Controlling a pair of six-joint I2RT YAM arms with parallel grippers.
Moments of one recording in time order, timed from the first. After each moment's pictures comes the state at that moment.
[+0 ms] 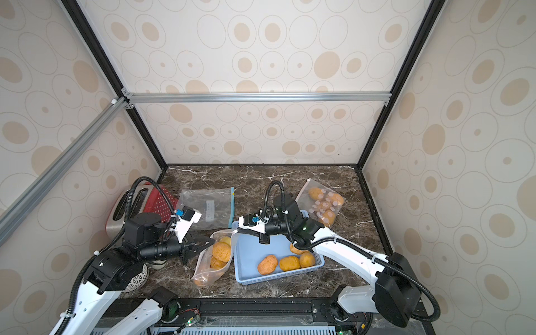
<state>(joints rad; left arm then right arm) -0.46 0.67 0.96 -0.88 0.60 -0.12 0.78 1.30 0.92 -0.02 -0.71 -0.58</state>
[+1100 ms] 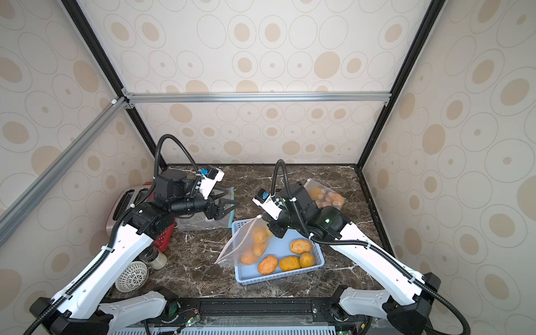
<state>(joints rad) -0.48 1.15 1.24 -0.55 0.55 0.02 0.81 1.20 1.31 -0.81 -0.12 -0.16</state>
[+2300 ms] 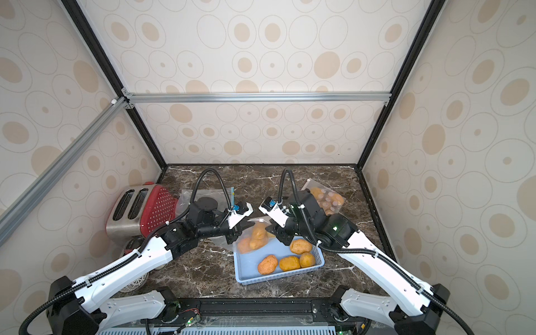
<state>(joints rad) -0.75 1.13 0.90 -0.25 0.38 0.28 0.77 1.05 1.13 -0.74 -0.23 -0.24</state>
